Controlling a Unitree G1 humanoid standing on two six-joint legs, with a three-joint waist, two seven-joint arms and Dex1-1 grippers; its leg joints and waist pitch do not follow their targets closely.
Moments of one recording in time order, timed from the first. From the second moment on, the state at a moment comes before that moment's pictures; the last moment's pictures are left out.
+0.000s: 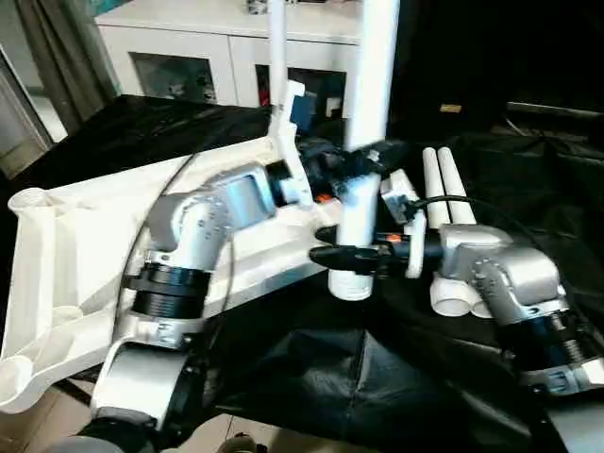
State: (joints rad) left arm -0.83 0.15 0.05 0.19 -0.69 0.82 -0.60; right arm -0.60 -0.39 0.15 0.22 0.49 0.61 1.12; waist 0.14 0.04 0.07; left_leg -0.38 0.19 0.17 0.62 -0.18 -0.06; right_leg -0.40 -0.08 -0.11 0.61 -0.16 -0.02
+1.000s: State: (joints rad) left arm -0.79 0.16 0.01 0.12 -0.68 0.83 -0.68; right arm -0.63 -0.39 0.12 0.21 0.52 0.67 1.12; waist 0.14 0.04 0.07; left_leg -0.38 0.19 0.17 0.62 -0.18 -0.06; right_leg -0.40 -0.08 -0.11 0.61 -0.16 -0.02
